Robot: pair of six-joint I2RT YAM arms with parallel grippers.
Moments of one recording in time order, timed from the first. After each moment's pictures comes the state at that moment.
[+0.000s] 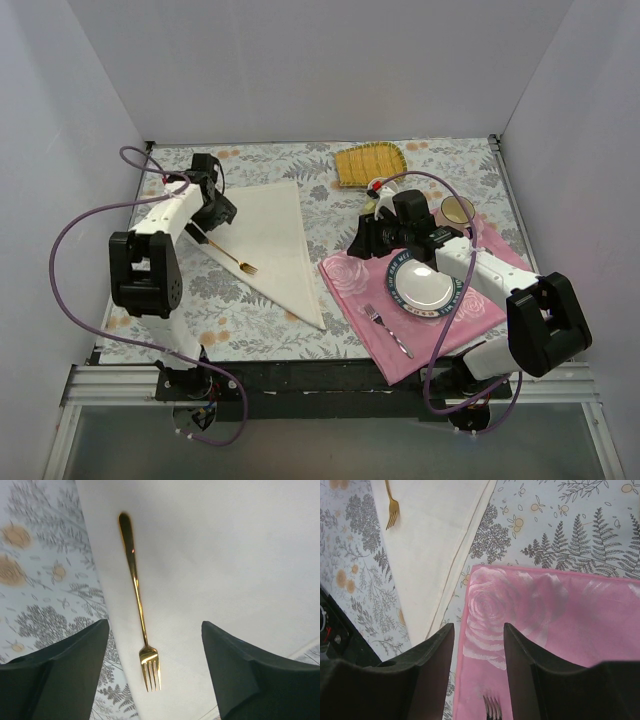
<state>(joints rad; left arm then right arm) -0.07 1.81 1.39 -0.87 -0.25 -0.87 0.52 1.41 0.87 -0.12 -0.43 0.30</state>
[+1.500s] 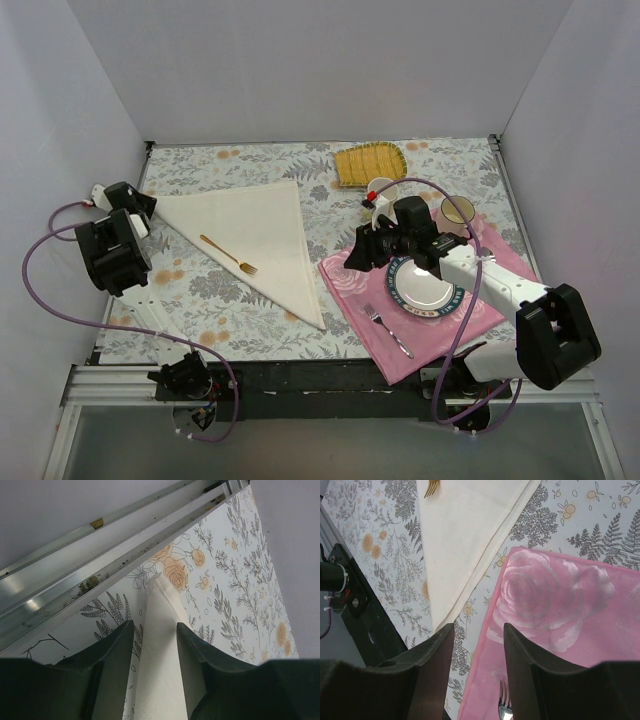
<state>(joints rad) 0.46 2.10 1.20 0.39 -0.02 -0.81 0.55 1.34 0.82 -0.15 -0.57 0.22</state>
